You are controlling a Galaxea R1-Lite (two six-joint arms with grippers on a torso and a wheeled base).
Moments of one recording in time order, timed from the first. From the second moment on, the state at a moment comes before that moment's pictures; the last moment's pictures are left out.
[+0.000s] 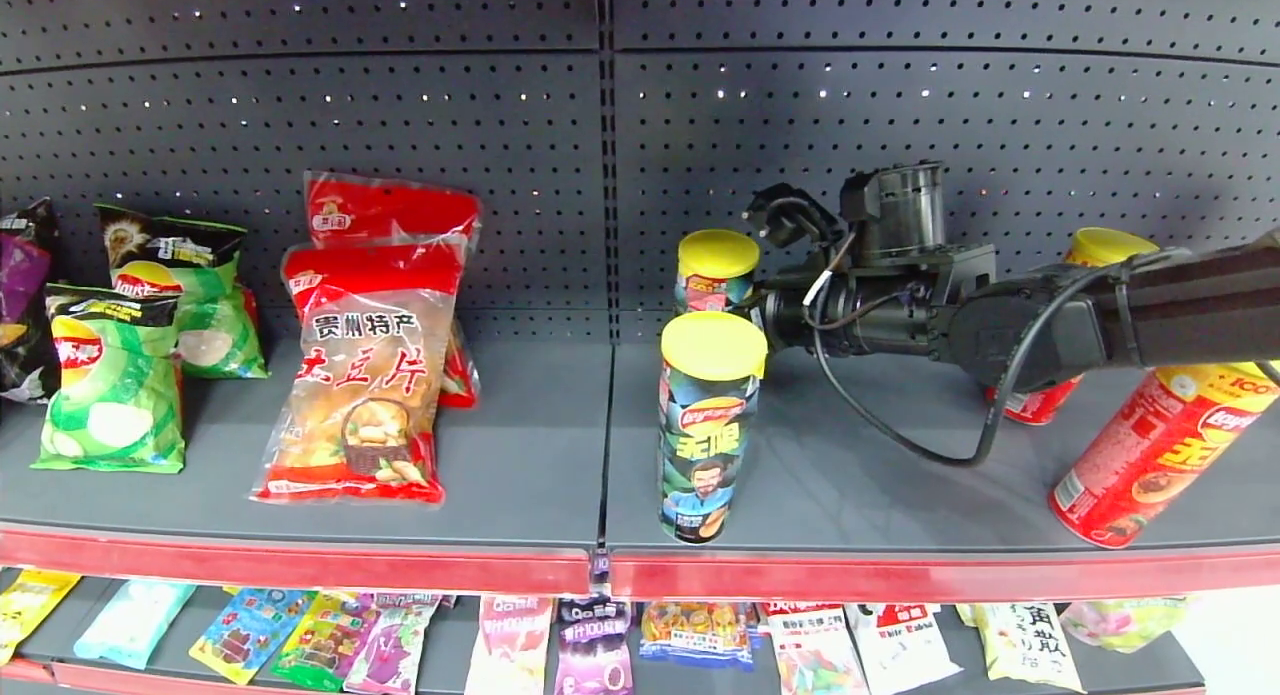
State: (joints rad) left arm -0.13 0.10 -0.14 0.24 -0.02 0.12; right arm 0.50 1.99 -1.38 -0.24 0.20 -0.17
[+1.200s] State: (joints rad) left arm -0.13 0.10 -0.14 0.24 -0.02 0.10; right arm 0.45 1.52 -0.89 -0.24 0.11 -0.07
